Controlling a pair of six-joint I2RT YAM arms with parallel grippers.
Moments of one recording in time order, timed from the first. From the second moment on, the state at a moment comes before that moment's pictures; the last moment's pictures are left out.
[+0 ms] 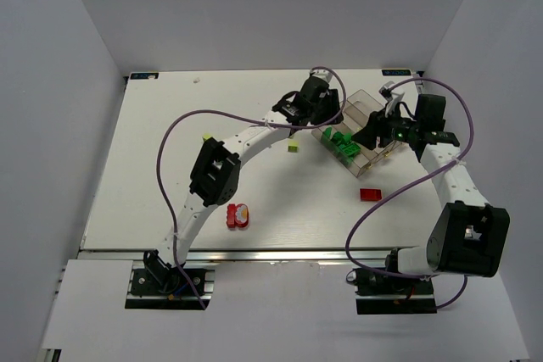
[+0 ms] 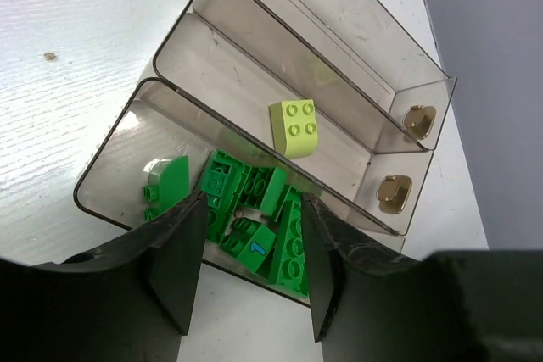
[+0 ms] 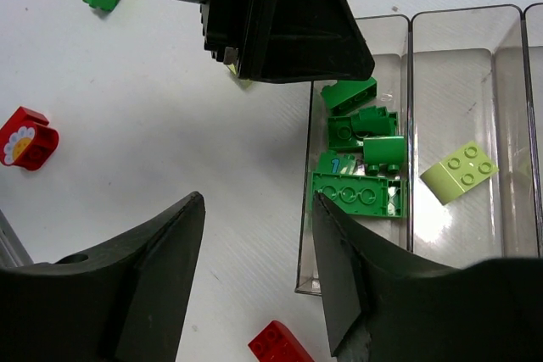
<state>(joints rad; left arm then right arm) -0.77 2.44 2.22 -0.32 0.01 -0.61 -0.07 1.37 1.02 -0.32 -0.87 -0.27</state>
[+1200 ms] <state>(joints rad) -0.44 1.80 1.38 -0.82 -0.38 -0.49 0.32 1.46 1.12 -0.46 -0.87 -0.48</state>
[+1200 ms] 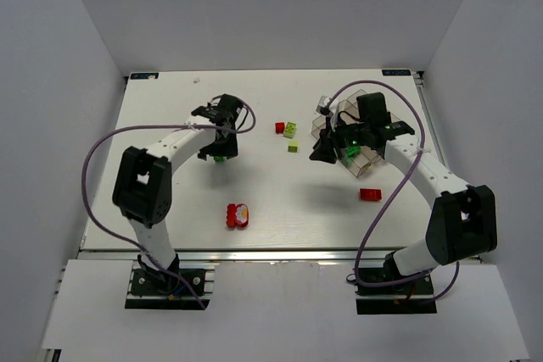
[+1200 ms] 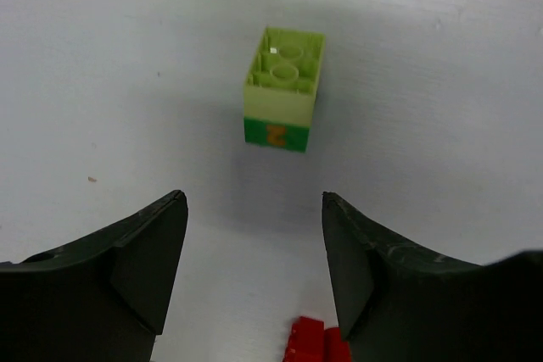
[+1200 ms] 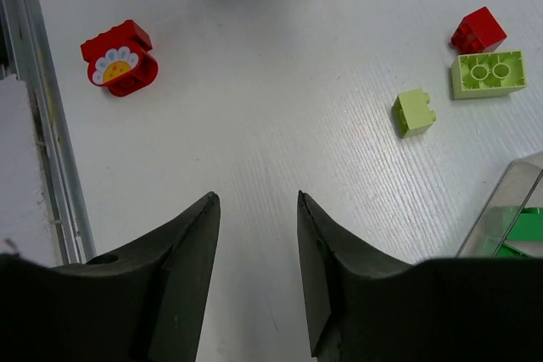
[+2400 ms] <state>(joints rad) -0.36 2.06 1.62 -0.81 -0.31 -0.38 0.32 1.43 1.08 -0.42 -0.83 -0.45</state>
